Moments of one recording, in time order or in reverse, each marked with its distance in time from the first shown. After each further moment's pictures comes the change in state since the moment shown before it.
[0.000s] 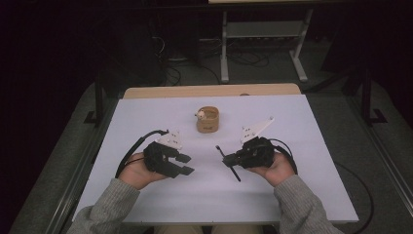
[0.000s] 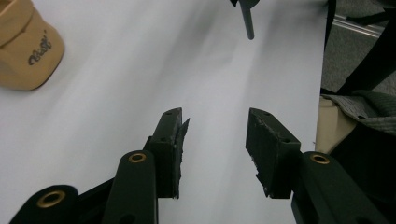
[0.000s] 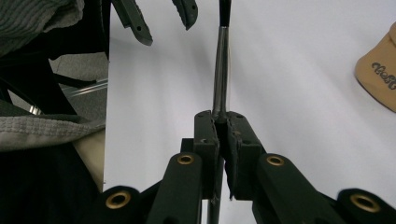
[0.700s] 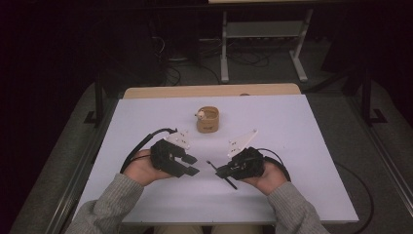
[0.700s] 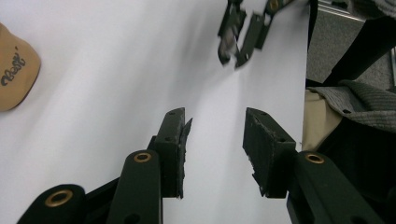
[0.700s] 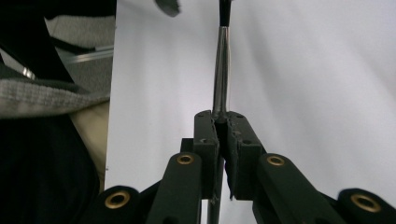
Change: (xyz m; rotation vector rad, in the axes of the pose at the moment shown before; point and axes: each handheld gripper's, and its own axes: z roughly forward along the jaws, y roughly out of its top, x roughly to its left) left arm -0.004 0.019 0.007 0.051 -0.057 0.055; right arm 0.020 -0.002 0.027 0.092 0.010 -0.082
